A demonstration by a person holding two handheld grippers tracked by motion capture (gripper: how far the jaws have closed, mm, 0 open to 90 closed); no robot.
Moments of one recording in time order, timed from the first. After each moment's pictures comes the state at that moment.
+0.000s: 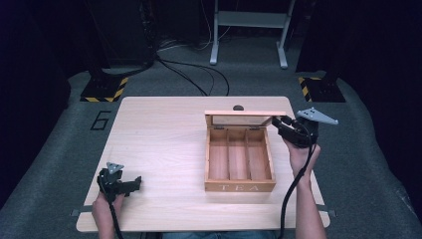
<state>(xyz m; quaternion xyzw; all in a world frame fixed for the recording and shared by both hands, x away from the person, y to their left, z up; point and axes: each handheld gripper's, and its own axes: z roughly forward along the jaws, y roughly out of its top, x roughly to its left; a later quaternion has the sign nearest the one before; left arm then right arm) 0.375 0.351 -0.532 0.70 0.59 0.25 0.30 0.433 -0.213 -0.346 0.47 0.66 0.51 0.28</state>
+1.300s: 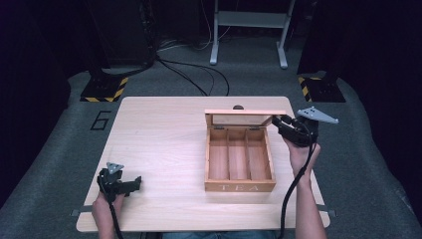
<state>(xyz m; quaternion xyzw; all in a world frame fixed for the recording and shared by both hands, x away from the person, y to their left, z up) 0.375 0.351 -0.532 0.70 0.59 0.25 0.30 0.435 -0.213 -0.346 0.47 0.66 0.51 0.28</state>
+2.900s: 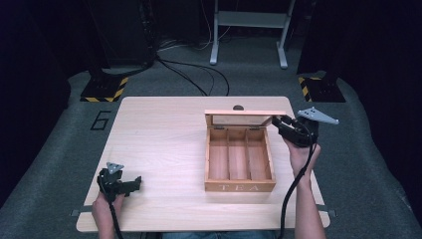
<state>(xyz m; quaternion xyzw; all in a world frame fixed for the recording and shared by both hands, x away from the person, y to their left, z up) 0.375 0.351 -0.532 0.70 0.59 0.25 0.30 0.434 -0.214 -0.347 0.47 0.66 0.51 0.28</state>
